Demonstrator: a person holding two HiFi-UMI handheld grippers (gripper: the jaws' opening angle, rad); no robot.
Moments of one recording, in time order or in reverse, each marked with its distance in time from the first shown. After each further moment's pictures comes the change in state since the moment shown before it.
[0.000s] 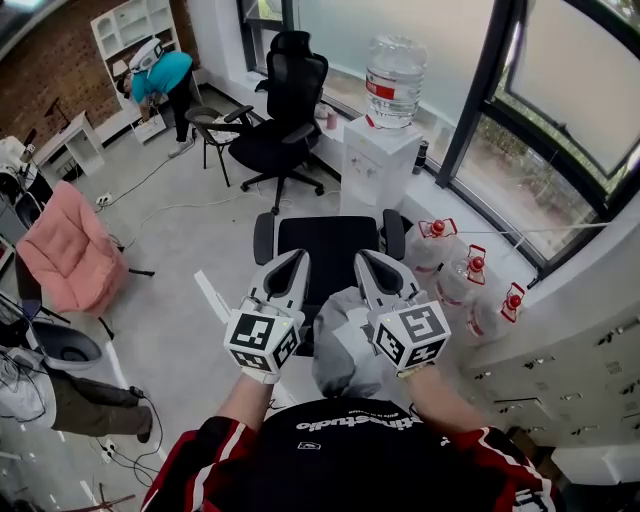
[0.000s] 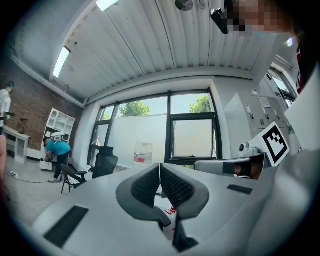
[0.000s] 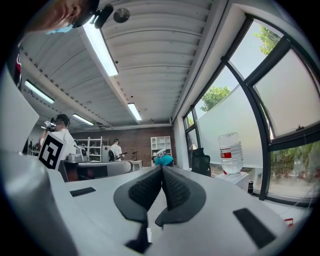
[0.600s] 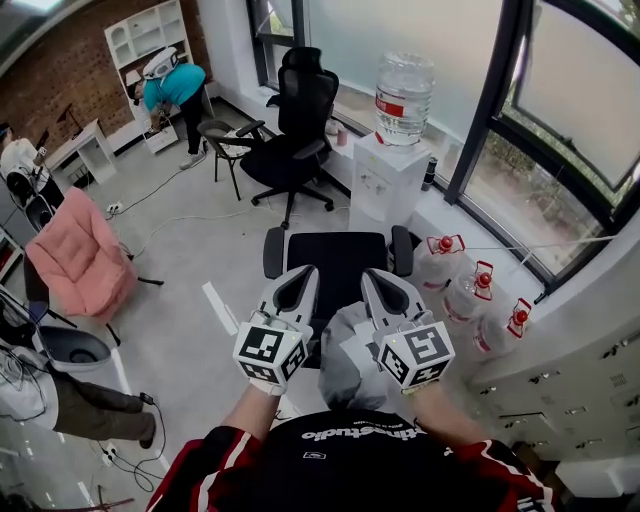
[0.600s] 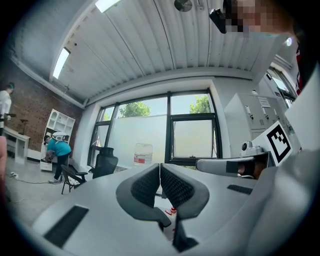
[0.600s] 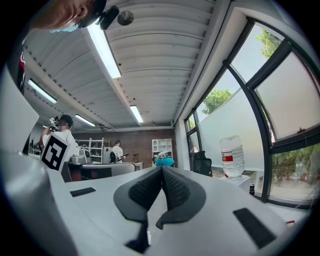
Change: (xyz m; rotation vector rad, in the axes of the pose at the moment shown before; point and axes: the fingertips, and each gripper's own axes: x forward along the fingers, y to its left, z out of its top) left arm -0.007 -0.003 0.007 0.007 -0.011 0.001; right arm -0.009 0.013 0.010 -0.019 -0.035 0.011
